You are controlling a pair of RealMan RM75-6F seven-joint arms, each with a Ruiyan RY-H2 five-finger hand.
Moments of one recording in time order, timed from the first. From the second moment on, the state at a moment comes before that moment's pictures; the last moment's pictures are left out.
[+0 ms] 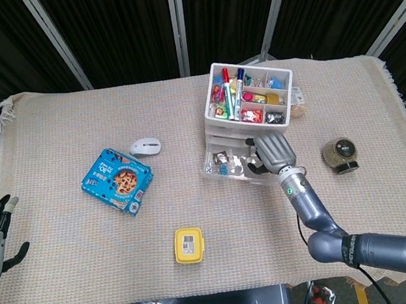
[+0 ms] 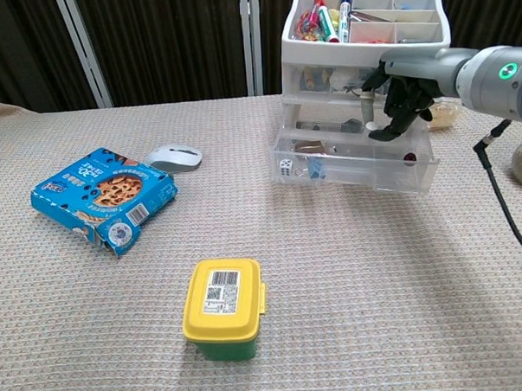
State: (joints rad) left arm -0.12 -1.11 -0.04 -1.62 1.47 1.44 0.11; right arm 0.87 -1.44 0.26 -1.57 -0.74 1.00 -0.42
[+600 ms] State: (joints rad) left arm -0.12 -1.12 -0.04 -1.62 1.46 1.45 0.12; right arm 0.68 -1.22 0.24 -1.75 -0.84 1.13 -0.28
